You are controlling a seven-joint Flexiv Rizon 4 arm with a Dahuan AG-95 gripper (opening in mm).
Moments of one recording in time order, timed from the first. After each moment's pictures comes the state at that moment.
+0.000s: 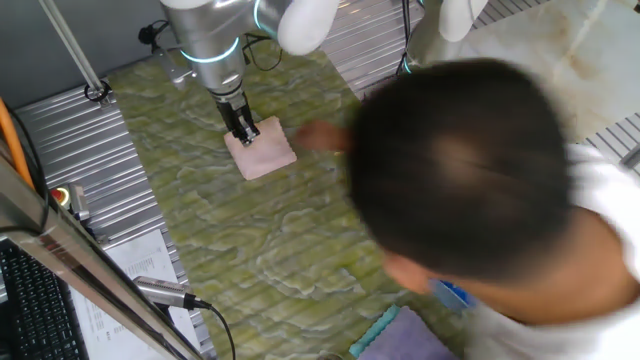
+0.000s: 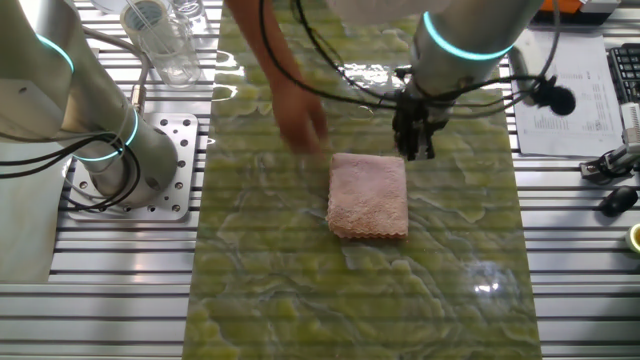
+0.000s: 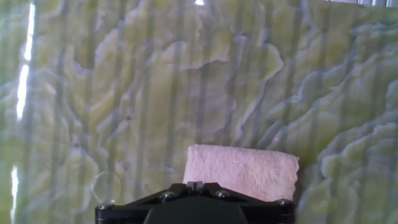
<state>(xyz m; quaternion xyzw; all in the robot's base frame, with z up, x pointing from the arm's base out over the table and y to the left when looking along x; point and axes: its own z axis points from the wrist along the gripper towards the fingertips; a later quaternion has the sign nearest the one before) 0.487 -0.027 0.114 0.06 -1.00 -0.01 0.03</state>
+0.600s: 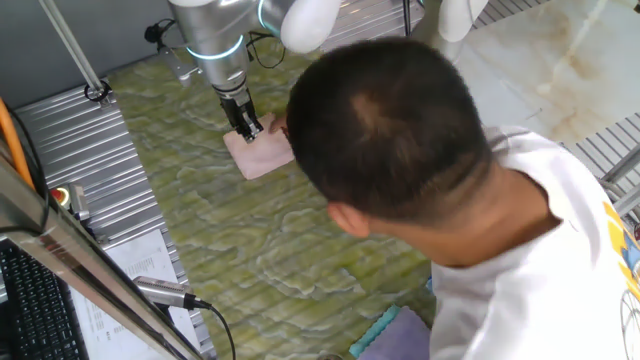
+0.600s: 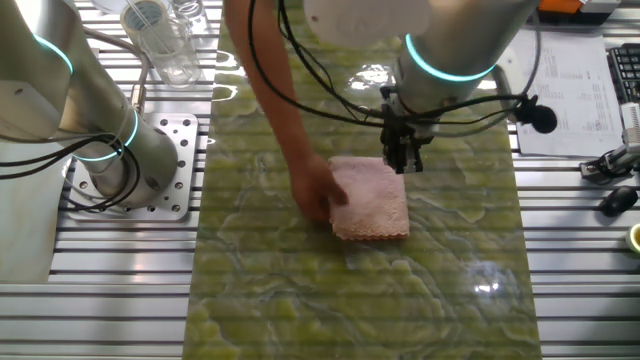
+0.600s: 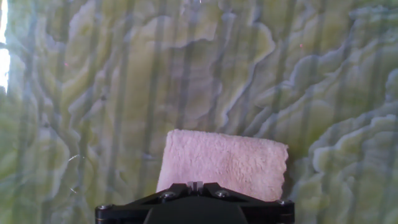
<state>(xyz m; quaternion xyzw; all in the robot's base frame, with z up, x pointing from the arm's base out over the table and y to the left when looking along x) 0.478 -0.037 0.105 0.08 -1.00 -0.01 0.03</state>
